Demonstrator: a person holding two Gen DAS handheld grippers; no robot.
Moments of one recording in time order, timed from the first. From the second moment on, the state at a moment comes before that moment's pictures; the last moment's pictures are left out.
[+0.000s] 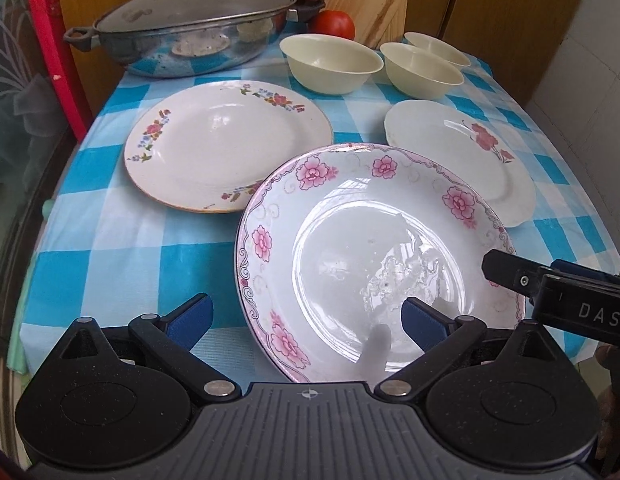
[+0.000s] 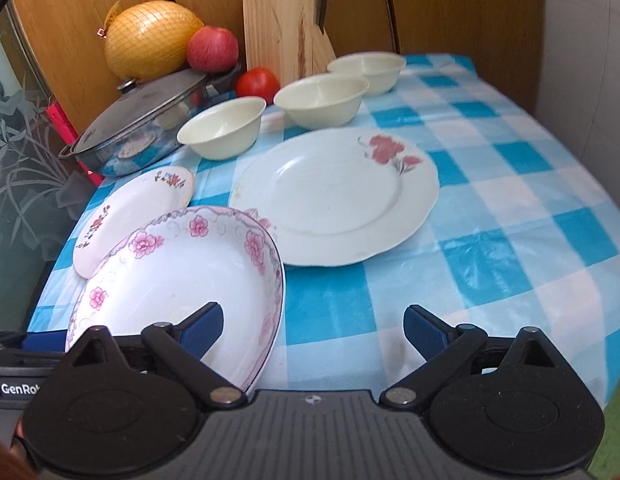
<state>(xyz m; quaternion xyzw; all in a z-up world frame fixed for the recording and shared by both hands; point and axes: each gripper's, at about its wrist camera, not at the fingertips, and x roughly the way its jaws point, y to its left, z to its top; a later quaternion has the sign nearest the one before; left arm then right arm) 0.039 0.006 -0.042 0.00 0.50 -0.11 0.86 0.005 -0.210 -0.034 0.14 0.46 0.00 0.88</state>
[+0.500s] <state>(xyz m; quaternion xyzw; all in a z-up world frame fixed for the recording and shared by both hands) 0.057 0.003 -0.047 0.00 0.50 -0.11 0.86 0.025 -0.209 -0.040 0.16 0.47 0.04 0.87</state>
